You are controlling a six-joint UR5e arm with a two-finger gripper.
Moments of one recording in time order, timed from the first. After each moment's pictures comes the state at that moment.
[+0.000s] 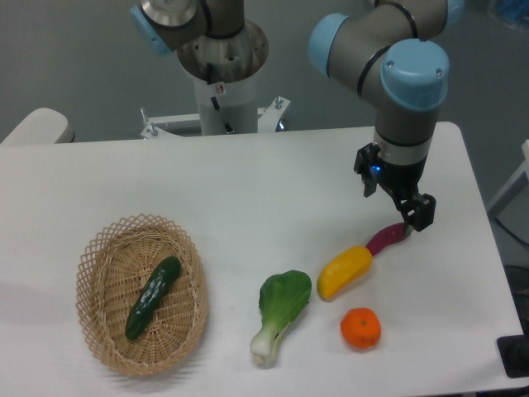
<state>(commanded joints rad) 2.66 -1.89 -1.49 -1.16 1.58 1.66</state>
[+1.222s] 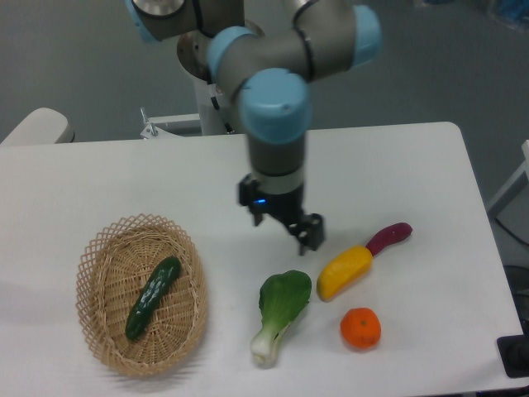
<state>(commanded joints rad) 2.23 -1.87 -1.56 -1.16 1.59 0.69</state>
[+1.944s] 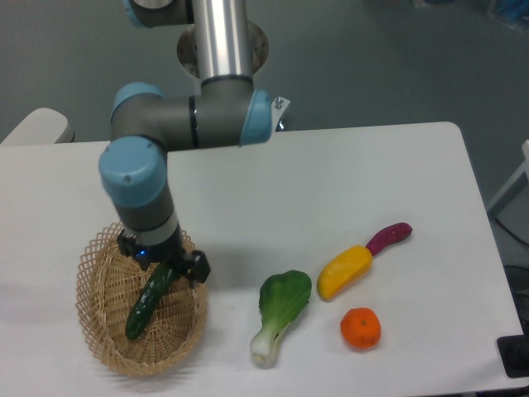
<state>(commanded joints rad) 2.05 -2.06 -1.57 -0.99 1.58 0.48</state>
